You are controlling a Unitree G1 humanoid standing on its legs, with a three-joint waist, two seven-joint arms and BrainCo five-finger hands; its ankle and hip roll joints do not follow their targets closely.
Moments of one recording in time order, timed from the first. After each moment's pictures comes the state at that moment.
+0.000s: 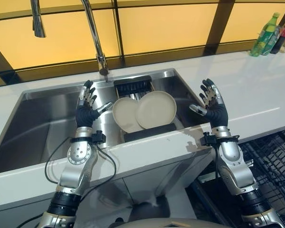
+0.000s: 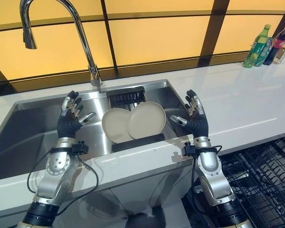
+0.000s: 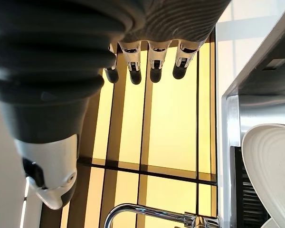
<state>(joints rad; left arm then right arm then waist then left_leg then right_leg) -0.13 0.41 -0.08 -0.10 -0.29 -0.18 0.26 -0.11 -0.40 0.16 -0.15 0.34 -0.18 -0.21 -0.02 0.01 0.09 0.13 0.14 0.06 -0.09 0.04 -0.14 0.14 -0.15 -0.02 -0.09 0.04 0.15</state>
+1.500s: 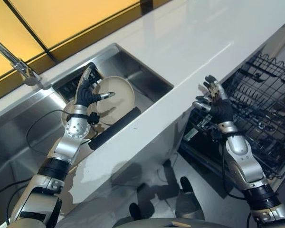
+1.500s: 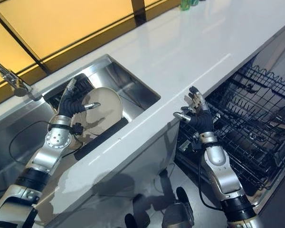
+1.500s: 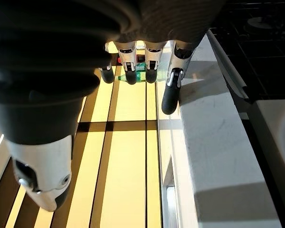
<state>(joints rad) -0.46 0.61 -0.22 0.33 -0.05 -0.18 0.36 -0.19 -0.52 0.13 -0.16 0.37 -0.11 -0.16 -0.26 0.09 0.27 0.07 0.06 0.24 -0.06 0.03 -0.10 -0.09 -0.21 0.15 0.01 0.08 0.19</state>
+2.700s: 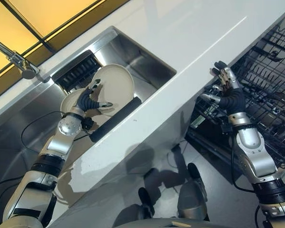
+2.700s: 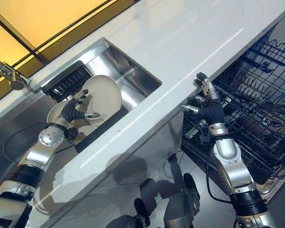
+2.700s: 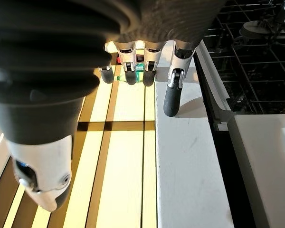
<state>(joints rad) -0.47 0.67 -0.24 0.41 -0.11 -0.10 0.03 -0.19 -0.61 0.06 -0.21 0.37 -0.11 -0.14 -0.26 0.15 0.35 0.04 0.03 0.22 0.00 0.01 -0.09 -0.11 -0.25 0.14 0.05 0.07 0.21</state>
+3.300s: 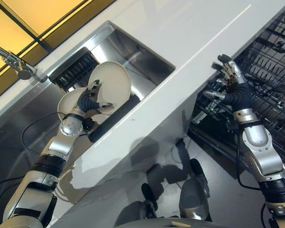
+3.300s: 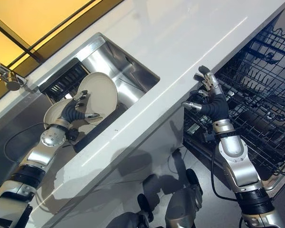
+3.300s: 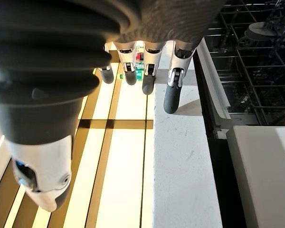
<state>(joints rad) -0.47 0.66 -0.25 0.42 -0.11 -0.10 0.11 -0.20 -0.64 0.05 -0.23 0.37 -0.13 -0.12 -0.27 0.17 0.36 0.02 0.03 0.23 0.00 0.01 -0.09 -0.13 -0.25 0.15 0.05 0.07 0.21</state>
